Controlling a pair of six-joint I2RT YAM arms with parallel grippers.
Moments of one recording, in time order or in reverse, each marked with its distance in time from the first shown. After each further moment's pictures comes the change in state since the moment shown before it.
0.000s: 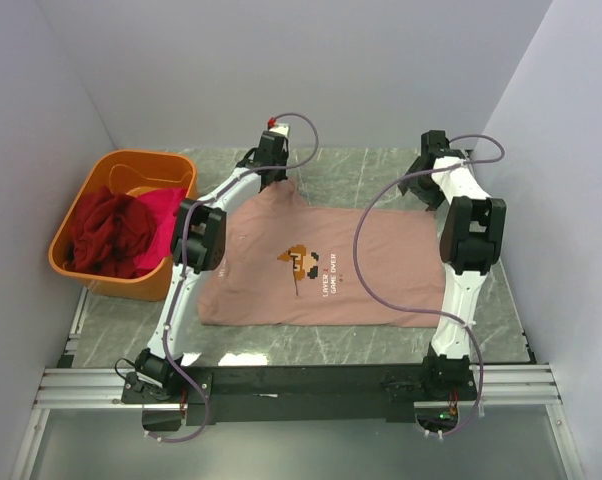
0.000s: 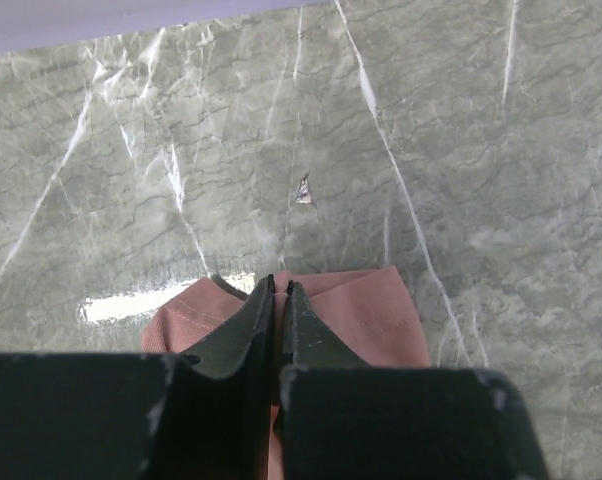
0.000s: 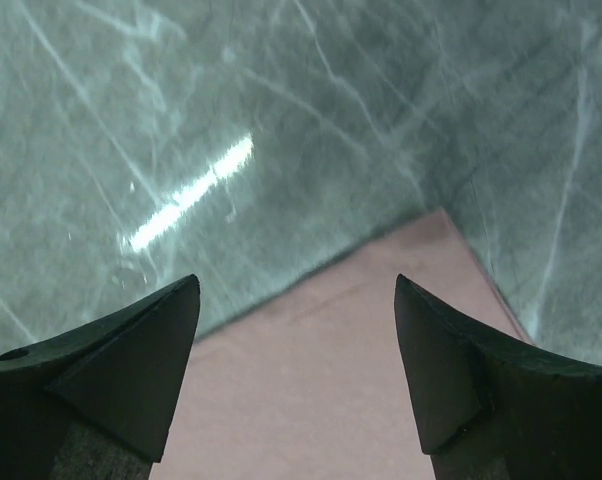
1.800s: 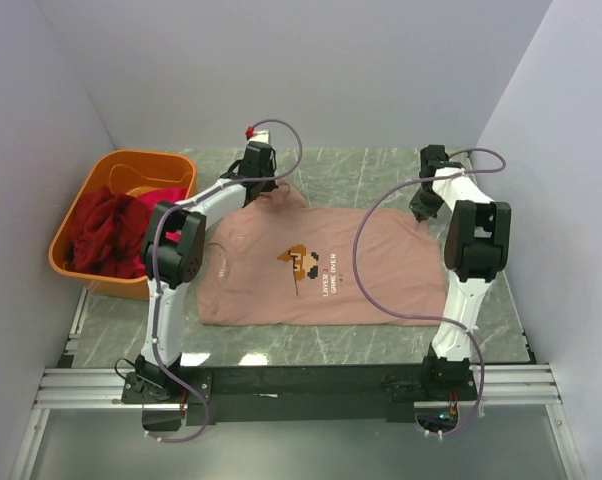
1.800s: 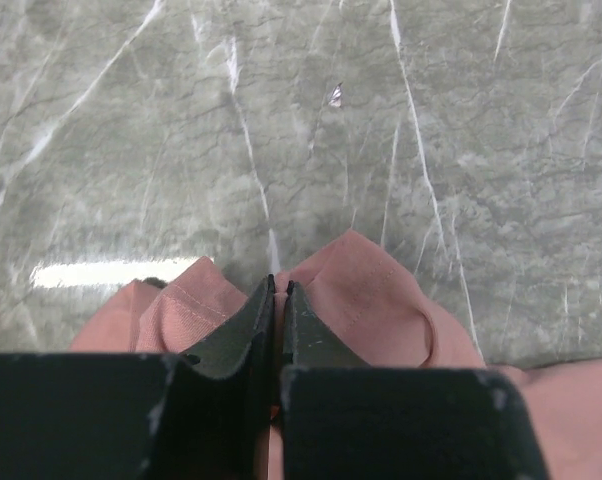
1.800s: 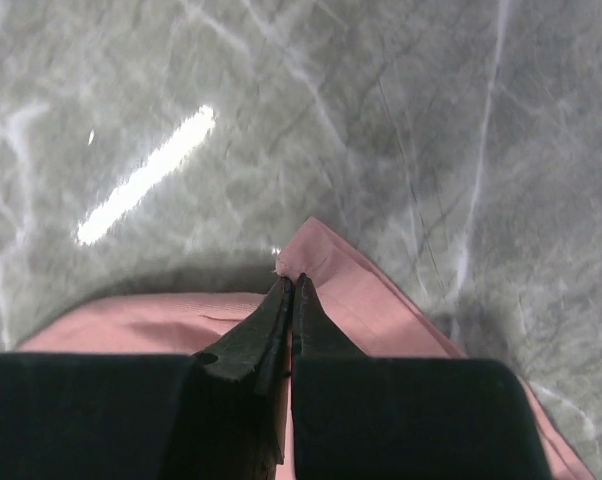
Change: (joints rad) left arm -0.001 -0.341 -0.501 0.166 -0.035 -0.183; right arm 0.000 -0.056 -0.164 -0.003 0.059 -0.019
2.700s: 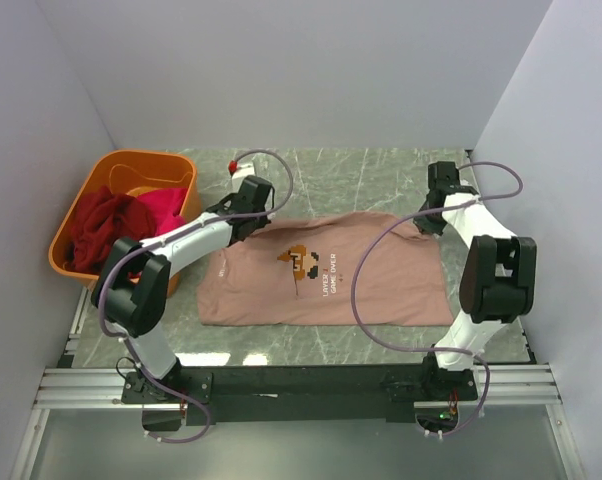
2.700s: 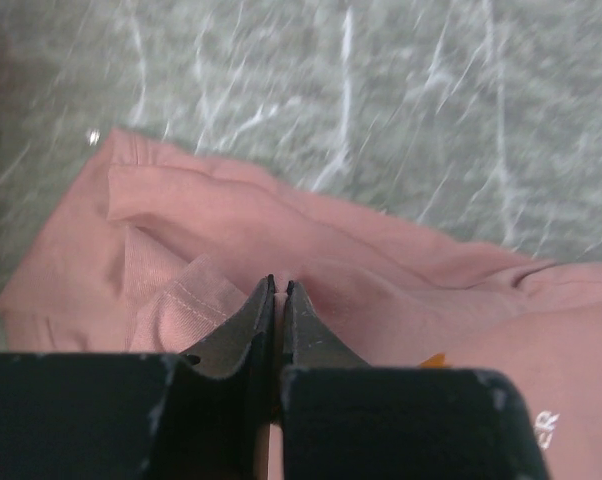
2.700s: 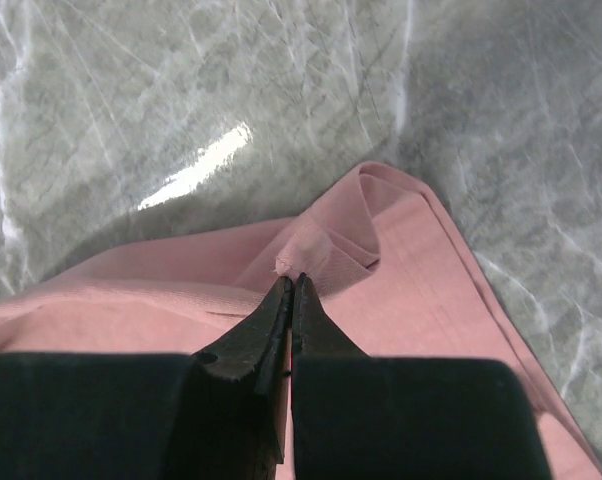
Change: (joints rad) left arm -0.126 -0.472 -0.500 -0.103 -0.205 -0.241; right arm 0.011 -0.404 -0.429 0.149 -0.036 -0.001
